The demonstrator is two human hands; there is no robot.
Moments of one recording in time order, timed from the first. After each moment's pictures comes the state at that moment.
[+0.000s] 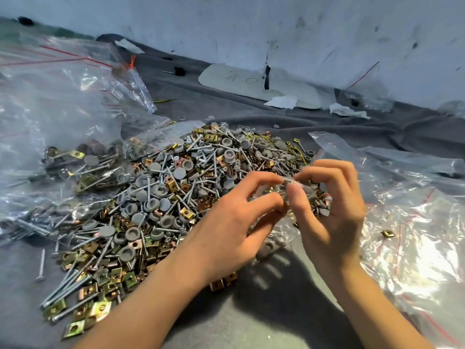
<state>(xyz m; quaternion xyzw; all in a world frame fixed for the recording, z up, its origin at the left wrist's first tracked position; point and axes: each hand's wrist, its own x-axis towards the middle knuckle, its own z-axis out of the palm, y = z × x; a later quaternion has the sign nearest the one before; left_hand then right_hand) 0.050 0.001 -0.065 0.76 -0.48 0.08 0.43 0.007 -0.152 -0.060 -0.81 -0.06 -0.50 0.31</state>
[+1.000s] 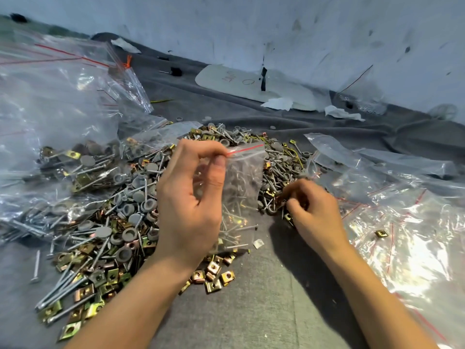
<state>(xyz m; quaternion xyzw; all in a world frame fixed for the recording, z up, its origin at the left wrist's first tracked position) 0.051 0.013 -0.047 0.66 -0.28 0.24 0.65 0.026 -0.189 -0.087 -0.92 0.07 -0.23 0.30</state>
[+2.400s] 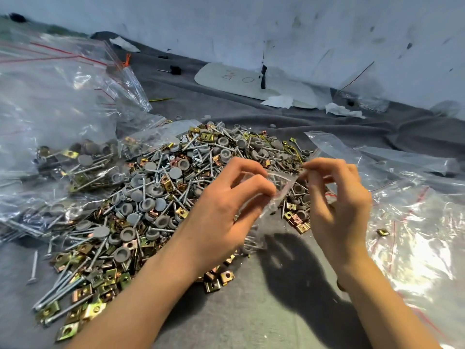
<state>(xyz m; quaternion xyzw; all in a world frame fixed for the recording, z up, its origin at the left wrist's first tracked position) 0.054 0.002 -0.060 0.76 -0.44 0.13 0.47 0.012 -0.175 -0.058 -0.85 -0.03 -0.46 0.26</state>
